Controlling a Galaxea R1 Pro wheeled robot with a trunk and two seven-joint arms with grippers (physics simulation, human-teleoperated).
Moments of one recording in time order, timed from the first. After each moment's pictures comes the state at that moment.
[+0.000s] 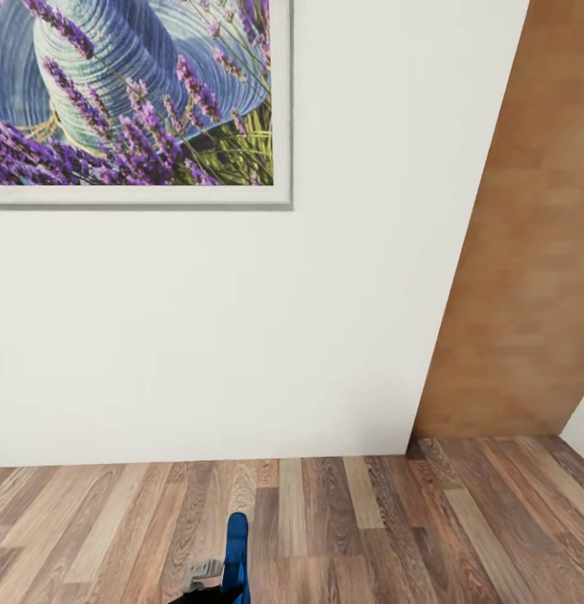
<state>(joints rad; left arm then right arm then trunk) -0.41 0.04 0.01 -0.18 0.23 -0.02 -0.76 0.00 -0.27 -0.27 -0.59 -0.19 0.29 0.64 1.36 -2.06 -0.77</state>
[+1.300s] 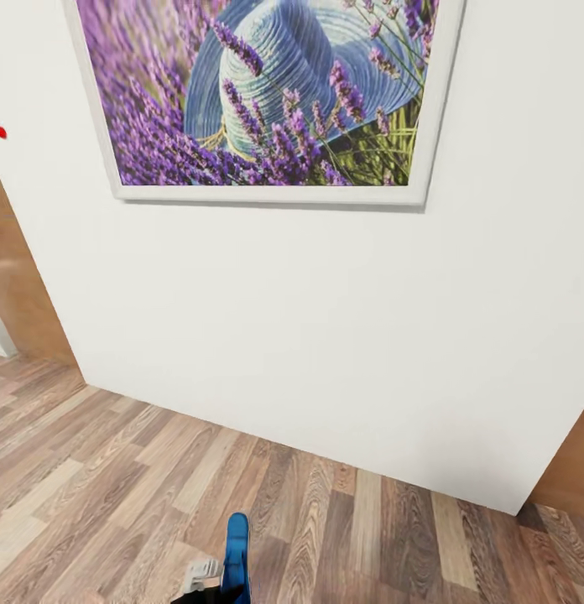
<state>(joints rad) -0.41 0.04 0.01 -0.18 0.23 -0.02 -0.76 0.00 -0.27 -0.26 -0.59 -0.19 0.27 0.39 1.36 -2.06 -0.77</state>
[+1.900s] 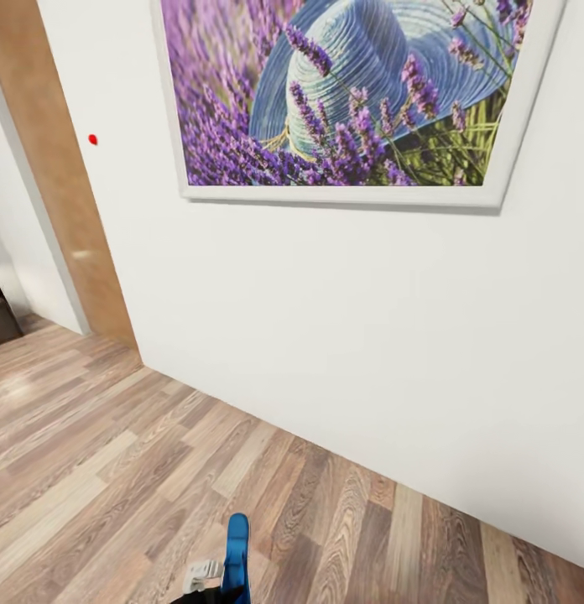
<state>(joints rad) -0.41 0.04 0.01 -0.18 0.22 -0.02 -0.76 0.00 -0.26 -0.17 -0.64 -0.19 0.28 0.46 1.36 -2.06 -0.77</state>
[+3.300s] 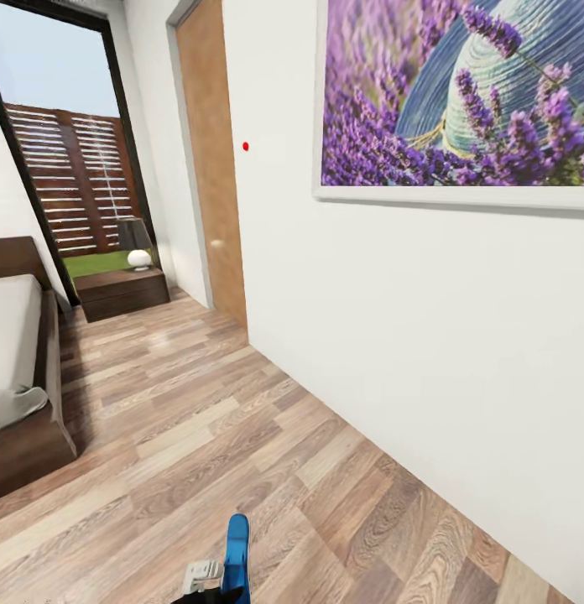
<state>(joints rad) -0.41 0.04 0.01 -0.18 0.22 -0.02 -0.76 0.00 -0.26 -0.16 -0.50 -0.19 0.19 0.52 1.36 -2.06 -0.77</state>
